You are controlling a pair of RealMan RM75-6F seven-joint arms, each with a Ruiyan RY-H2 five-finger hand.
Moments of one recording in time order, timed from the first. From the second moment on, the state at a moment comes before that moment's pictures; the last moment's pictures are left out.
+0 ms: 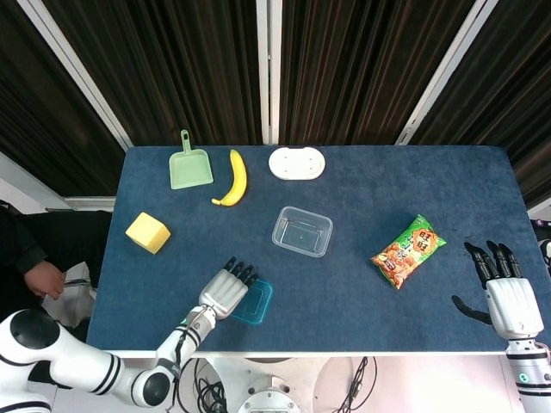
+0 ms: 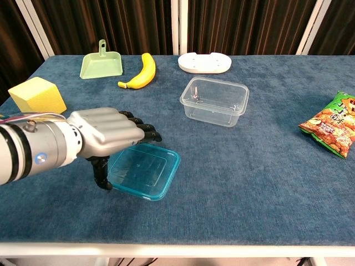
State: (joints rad) left arm -1.03 -1.63 0.05 -1.86 0.57 1.13 1.10; right arm 0.09 -1.16 0.05 -1.50 -1.56 1.50 0.04
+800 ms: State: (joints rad) left arm -1.08 -1.67 0.02 -1.83 0.46 1.13 1.11; right arm 0.09 -1.17 0.05 -1.48 -1.55 1.50 0.07
